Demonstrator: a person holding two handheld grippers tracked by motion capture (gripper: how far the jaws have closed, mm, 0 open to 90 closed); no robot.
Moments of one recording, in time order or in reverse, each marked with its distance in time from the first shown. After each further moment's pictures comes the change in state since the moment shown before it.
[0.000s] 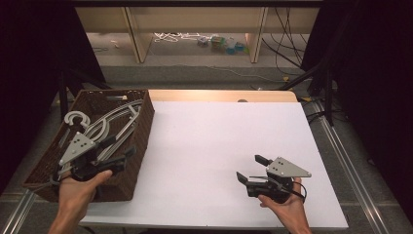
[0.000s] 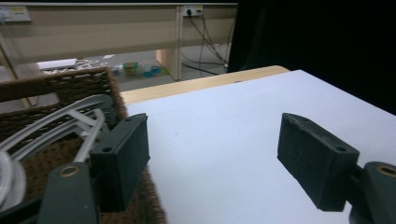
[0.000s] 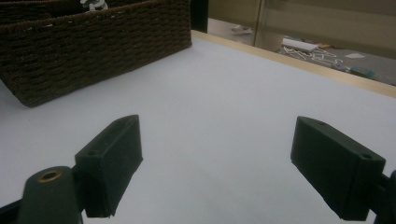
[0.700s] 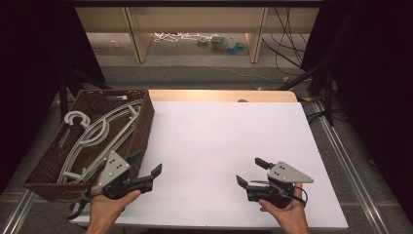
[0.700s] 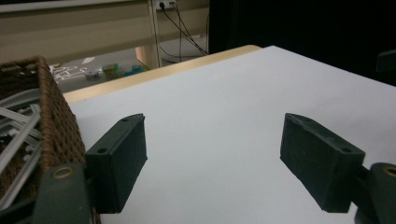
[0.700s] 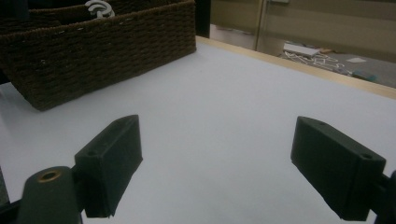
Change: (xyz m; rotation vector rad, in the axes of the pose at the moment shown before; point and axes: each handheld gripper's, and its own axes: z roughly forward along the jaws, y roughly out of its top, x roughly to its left) left arm -0.052 -0.041 0.023 0.026 -0.062 0.104; right arm 0.009 -0.003 -0.008 -0.018 0.013 0.015
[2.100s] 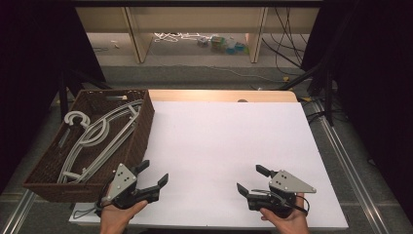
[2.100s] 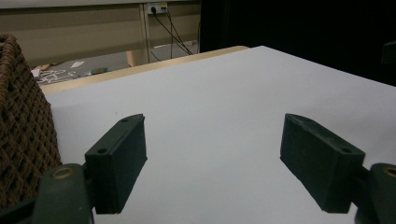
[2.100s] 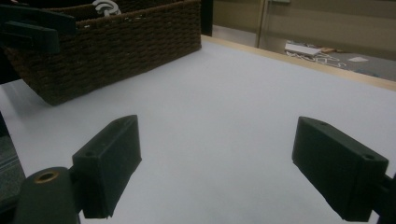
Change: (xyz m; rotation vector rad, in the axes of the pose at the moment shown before) left arm -0.008 -0.038 0.011 -0.055 -0.040 -0.024; right arm 0.012 -0.011 -0.011 -0.014 0.003 0.012
